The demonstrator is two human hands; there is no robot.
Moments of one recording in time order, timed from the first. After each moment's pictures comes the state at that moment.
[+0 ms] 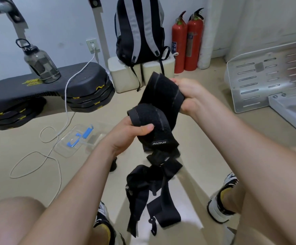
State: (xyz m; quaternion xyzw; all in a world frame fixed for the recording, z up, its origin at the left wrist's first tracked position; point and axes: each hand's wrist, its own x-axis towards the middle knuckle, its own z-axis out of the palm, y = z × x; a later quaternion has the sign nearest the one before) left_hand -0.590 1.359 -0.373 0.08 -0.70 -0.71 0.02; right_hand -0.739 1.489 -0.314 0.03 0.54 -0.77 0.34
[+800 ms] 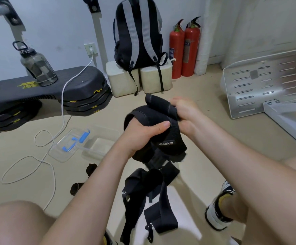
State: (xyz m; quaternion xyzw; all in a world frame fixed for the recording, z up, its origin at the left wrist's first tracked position) left_hand -0.605 1.392 -0.356 0.12 -0.72 -0.68 0.09; right_hand -0.721 1.490 -0.343 0.07 0.60 -0.75 0.28
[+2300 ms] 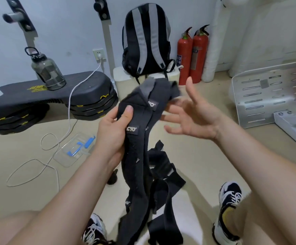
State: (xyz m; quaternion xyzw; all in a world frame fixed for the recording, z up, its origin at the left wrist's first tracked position) left_hand -0.591 1.360 -0.317 0.22 -0.57 -0.75 0.27; right_hand -0.737 1.512 -0.310 -0.20 0.44 -0.70 0.53
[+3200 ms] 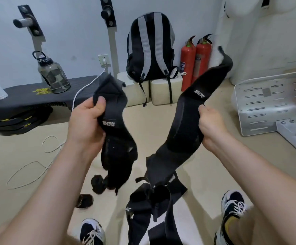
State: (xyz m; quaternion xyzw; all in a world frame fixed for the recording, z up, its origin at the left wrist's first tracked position) left_hand -0.571 1.317 -0.279 0.19 -0.55 -0.73 0.35; right_hand -0.735 1.501 -0.331 0.02 0.69 -0.70 0.16
